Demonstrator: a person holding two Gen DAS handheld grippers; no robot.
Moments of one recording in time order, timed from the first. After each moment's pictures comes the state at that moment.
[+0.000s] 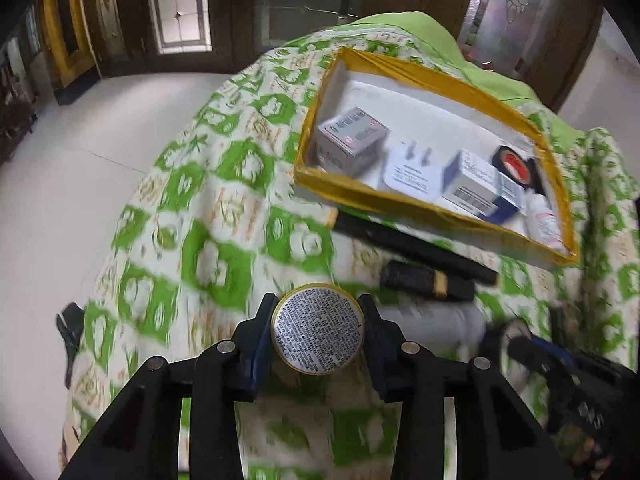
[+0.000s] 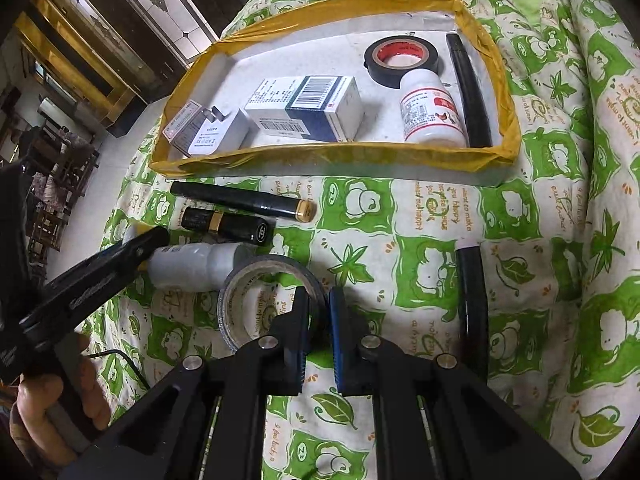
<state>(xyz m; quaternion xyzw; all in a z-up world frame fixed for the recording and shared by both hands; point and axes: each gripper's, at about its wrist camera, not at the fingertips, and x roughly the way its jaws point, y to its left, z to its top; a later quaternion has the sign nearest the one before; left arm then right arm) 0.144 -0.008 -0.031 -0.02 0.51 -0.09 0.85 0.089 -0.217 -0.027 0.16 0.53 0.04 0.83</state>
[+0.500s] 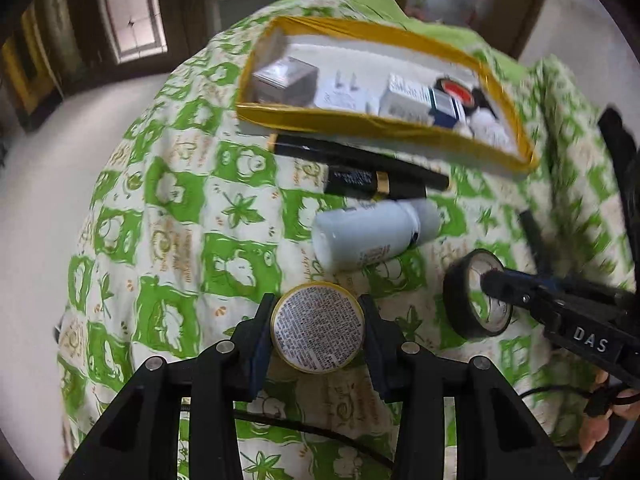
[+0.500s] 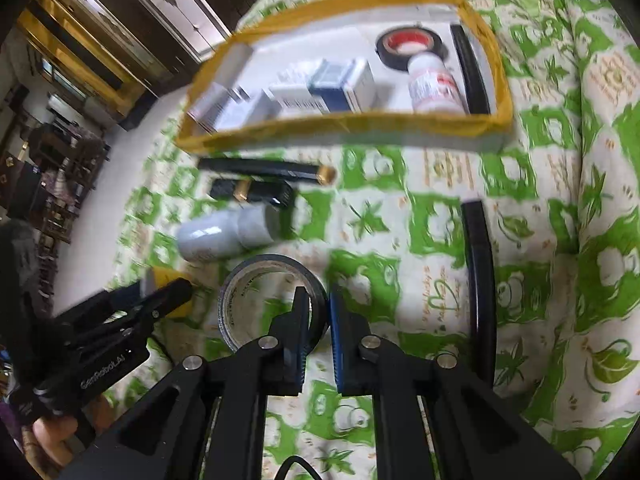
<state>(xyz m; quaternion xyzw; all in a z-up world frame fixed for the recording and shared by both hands) 0.095 -0.034 -0.042 0.05 0.53 -0.15 0.83 0.067 -0.210 -0.030 0.15 0.55 0.04 0.82</state>
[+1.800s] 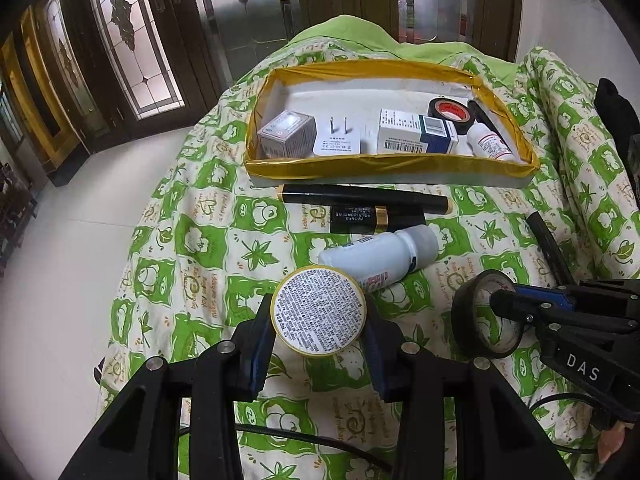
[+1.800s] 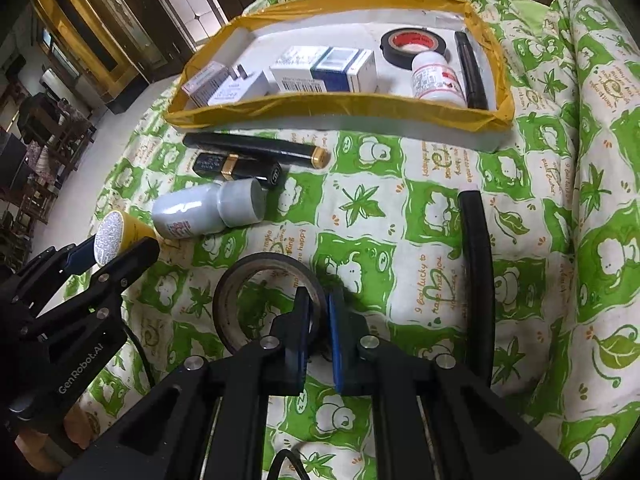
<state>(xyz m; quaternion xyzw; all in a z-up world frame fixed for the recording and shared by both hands) 0.082 -0.044 -0.021 0.11 0.45 -0.12 0.88 0.049 -0.197 -0.029 0.10 0.53 0.04 0.84</state>
